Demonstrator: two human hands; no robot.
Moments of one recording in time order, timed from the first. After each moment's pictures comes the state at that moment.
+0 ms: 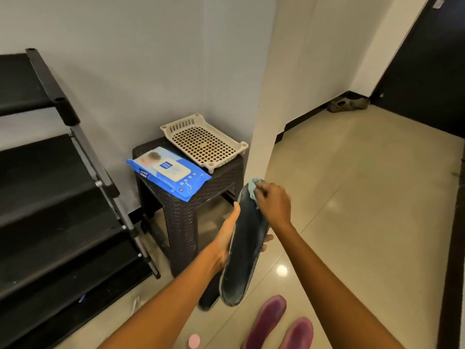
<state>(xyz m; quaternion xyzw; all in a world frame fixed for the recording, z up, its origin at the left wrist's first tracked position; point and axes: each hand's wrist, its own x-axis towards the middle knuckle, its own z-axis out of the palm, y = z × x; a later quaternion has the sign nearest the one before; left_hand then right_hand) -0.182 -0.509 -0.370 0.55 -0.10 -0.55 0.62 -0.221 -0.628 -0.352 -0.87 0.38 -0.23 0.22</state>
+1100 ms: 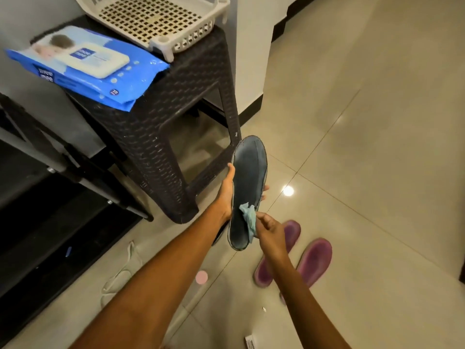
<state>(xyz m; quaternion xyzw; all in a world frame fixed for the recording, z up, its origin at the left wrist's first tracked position) -0.165 -0.561 -0.605 0.46 0.05 -0.66 0.58 -0.311 -0.541 -0.595 -0.52 0.49 -0.20 0.67</state>
